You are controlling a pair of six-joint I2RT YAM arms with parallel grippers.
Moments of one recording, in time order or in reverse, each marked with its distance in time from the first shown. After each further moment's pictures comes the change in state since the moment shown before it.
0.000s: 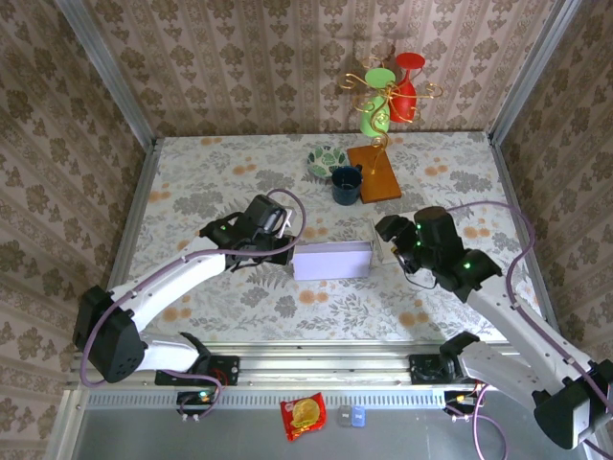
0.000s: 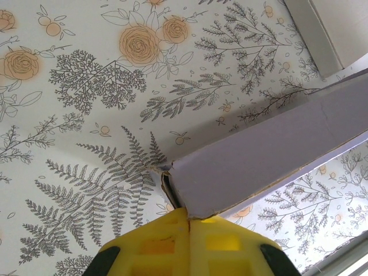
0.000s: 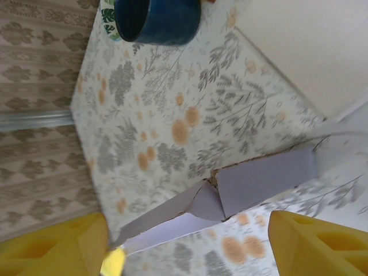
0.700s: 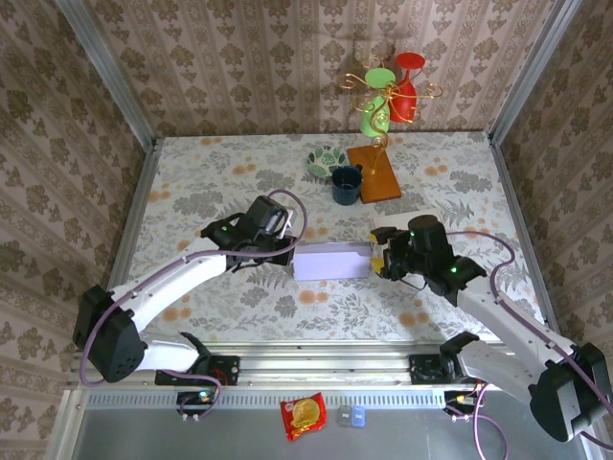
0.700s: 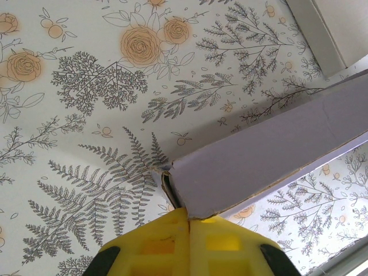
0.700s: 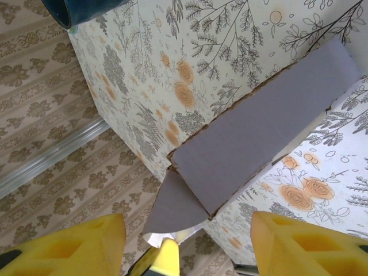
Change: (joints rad) left arm -0.011 0.001 0.000 0.000 -0.018 0.000; right arm -0.005 0.063 -0.138 0.216 -0.168 0.436
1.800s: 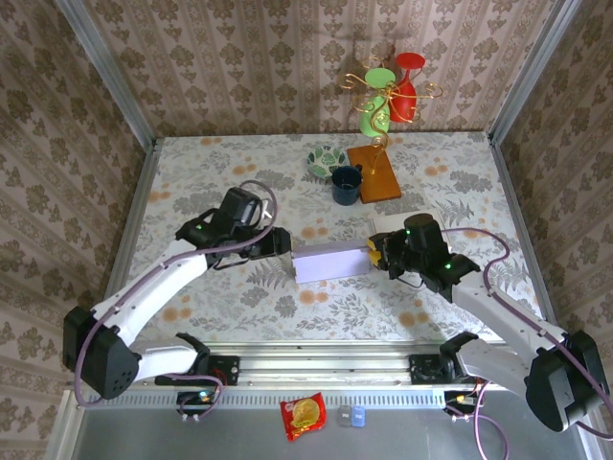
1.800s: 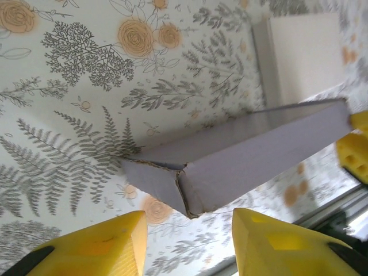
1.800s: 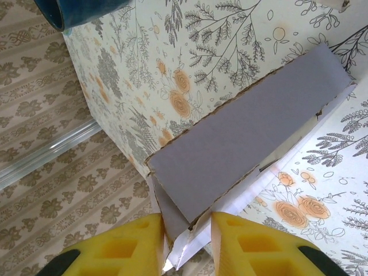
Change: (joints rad) left arm 0.159 -0.113 -0.021 -0.007 0.236 -0.264; right arm -0.003 0.061 -0.005 0.042 0.006 -0.061
